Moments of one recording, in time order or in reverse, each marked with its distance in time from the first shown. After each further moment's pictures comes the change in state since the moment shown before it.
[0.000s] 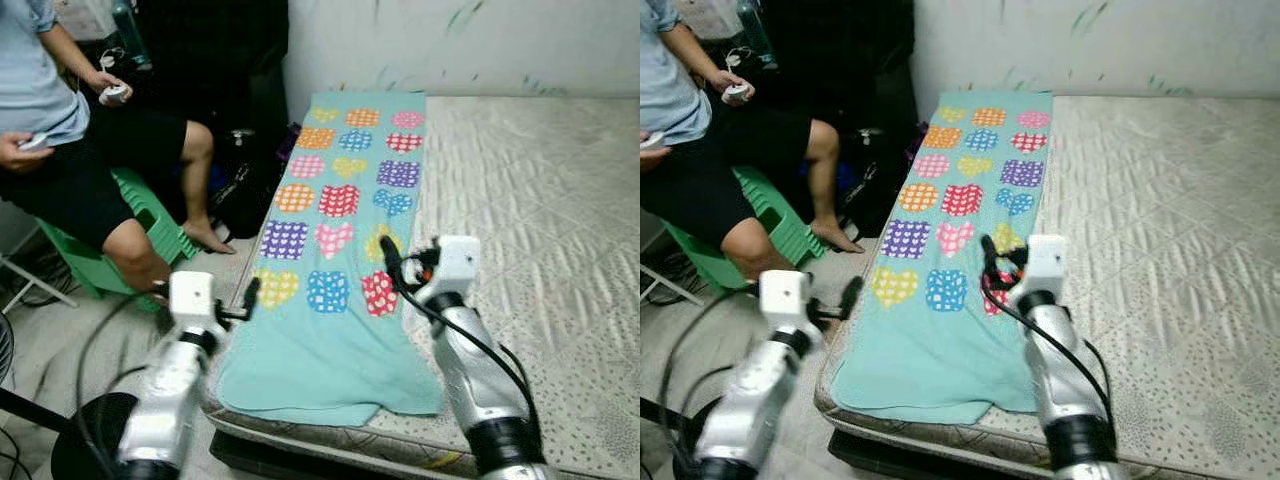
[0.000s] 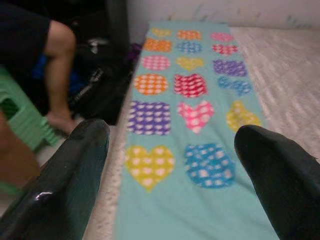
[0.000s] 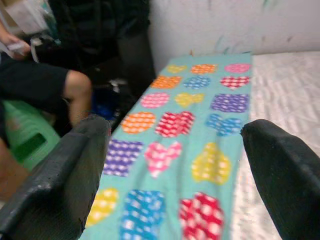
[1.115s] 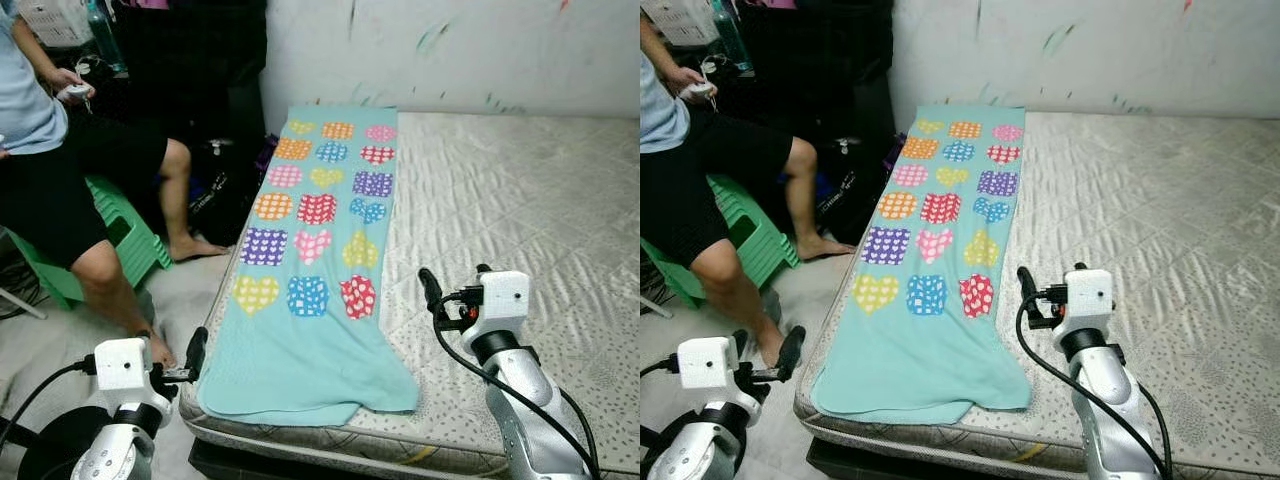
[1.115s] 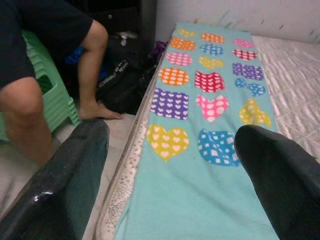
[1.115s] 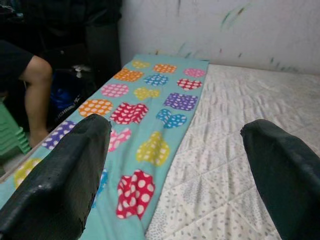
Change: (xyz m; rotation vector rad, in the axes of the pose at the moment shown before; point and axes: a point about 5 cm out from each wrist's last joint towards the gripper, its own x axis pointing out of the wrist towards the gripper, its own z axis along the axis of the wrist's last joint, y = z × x) left arm -0.088 0.019 -0.015 -0.060 0.002 0.154; right arm -0.051 -0.033 0.007 -0.120 0.032 -0.044
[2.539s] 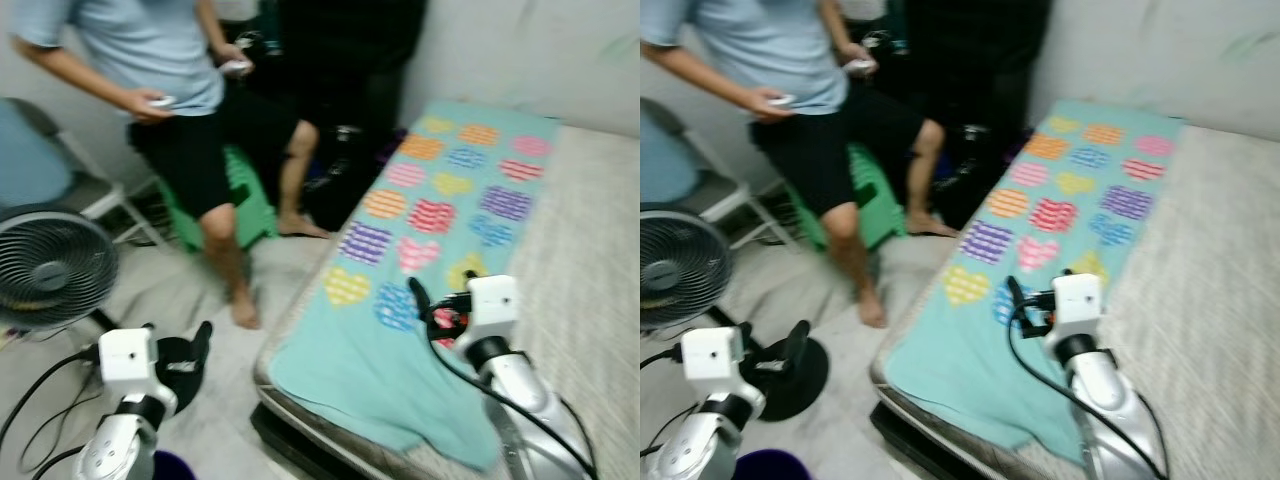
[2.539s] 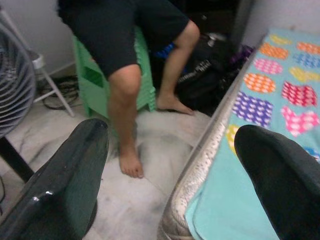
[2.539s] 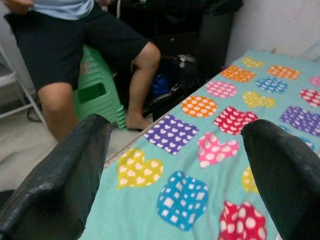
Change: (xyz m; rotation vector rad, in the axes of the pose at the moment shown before) left arm 0.005 -0.009 0.008 0.007 0.009 -0.041; right arm -0.008 0.005 -0.004 -0.016 0.053 0.041
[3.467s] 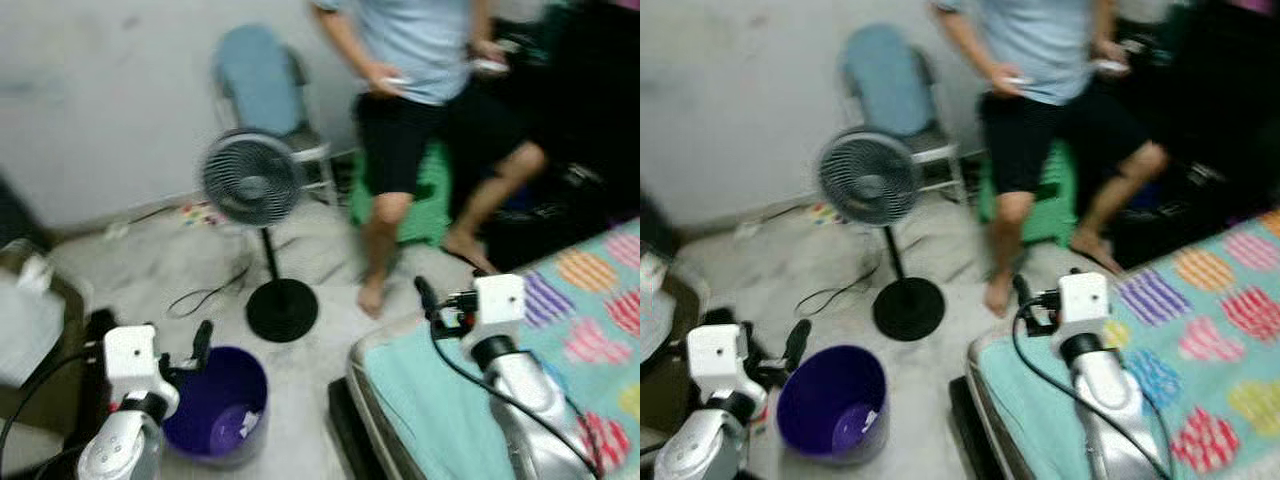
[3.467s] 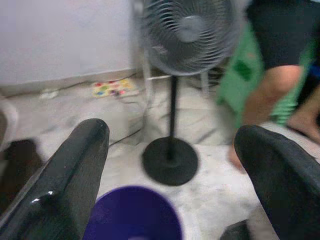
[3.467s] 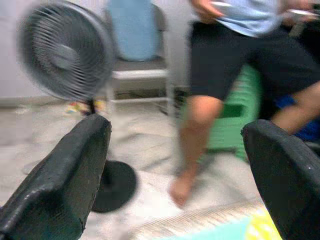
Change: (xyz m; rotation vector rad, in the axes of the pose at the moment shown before) left arm 0.001 0.008 -0.004 0.030 0.020 0.059; right arm 0.006 0.010 0.006 0.008 -0.023 0.027
